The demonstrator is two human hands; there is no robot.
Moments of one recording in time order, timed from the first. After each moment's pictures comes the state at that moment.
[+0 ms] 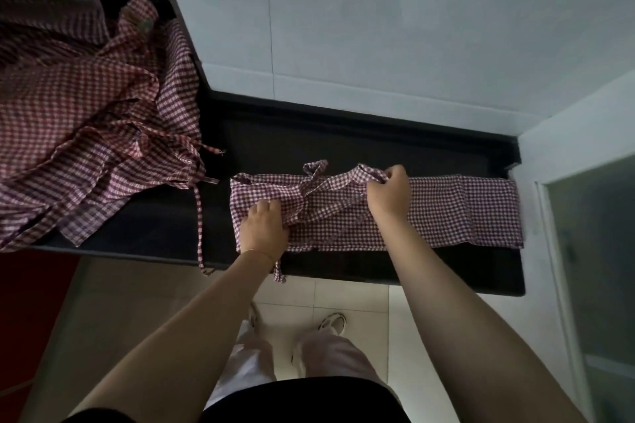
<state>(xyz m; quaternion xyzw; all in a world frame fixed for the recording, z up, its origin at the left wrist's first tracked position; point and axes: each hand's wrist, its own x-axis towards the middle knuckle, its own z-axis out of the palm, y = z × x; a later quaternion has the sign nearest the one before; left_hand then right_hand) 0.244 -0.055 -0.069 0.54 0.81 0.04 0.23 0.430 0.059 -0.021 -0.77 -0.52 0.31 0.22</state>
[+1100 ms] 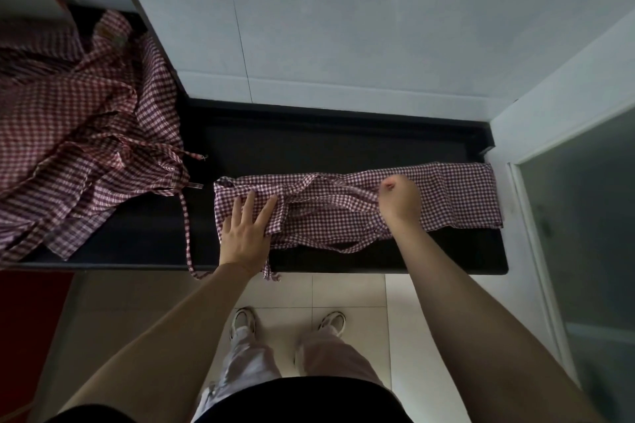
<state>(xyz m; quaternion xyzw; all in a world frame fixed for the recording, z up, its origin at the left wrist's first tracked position) 0.235 -0.085 -0.079 0.62 0.76 0.03 0.21 0.488 0.047 -0.028 -0.76 -0.59 0.23 0.15</state>
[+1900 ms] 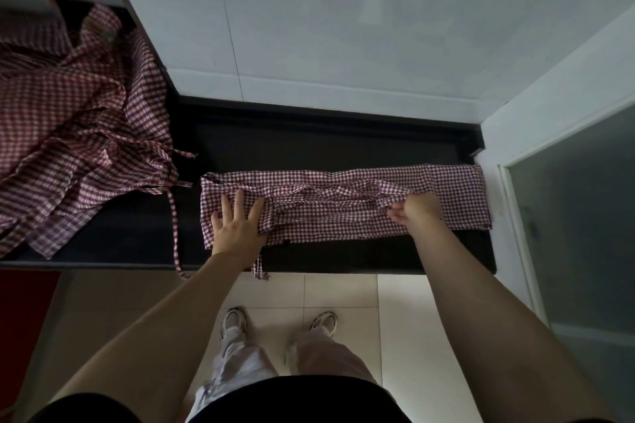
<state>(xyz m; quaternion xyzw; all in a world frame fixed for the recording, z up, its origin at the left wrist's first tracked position) 0.238 -0.068 -0.084 0.61 0.76 -0.08 0.23 0.539 0.066 -0.019 -0.80 -0.18 0.52 0.23</state>
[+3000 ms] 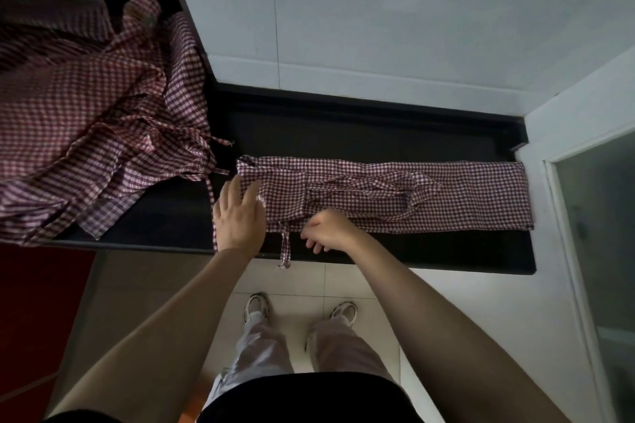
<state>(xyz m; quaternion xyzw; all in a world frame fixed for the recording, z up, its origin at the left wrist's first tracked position) 0.190 -0.091 -0.078 0.50 0.83 0.18 0.18 0.370 -0.024 -0.048 -0.54 -0.63 0.55 -0.12</state>
